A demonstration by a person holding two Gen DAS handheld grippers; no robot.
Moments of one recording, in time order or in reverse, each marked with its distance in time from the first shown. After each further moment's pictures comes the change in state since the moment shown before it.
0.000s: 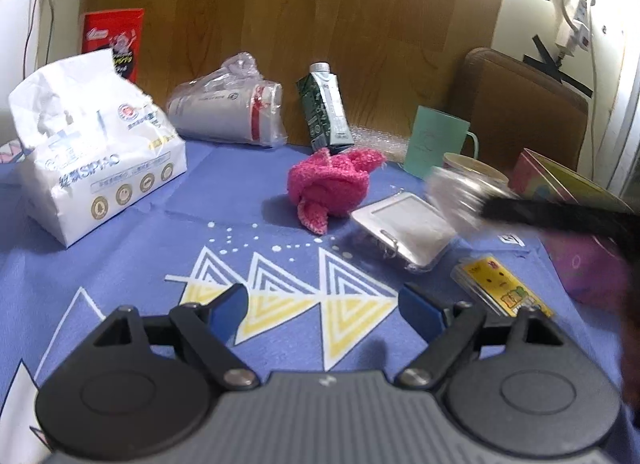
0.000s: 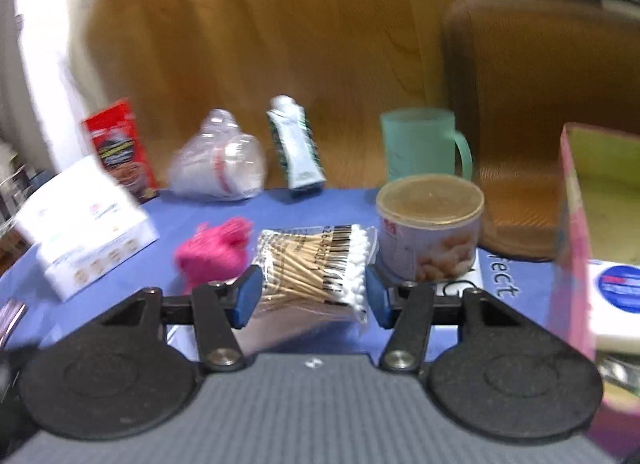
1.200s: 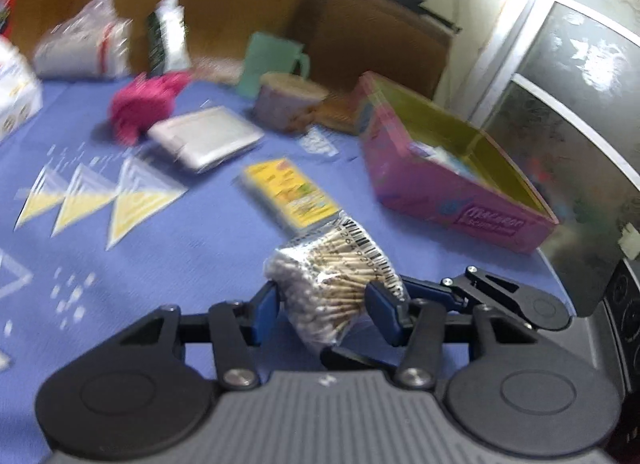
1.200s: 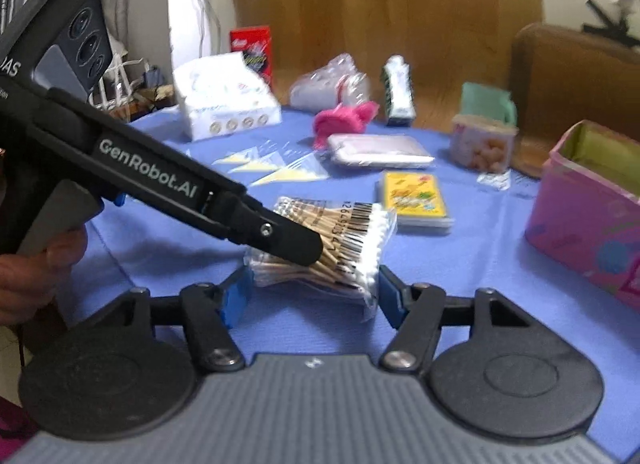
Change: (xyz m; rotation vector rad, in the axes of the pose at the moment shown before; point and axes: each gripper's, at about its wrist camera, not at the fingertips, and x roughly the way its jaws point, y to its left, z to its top) left arm -0.052 -0.084 -0.017 0.073 0.220 -0.391; right arm -0.101 0.026 -0.100 -0.221 0.026 0.127
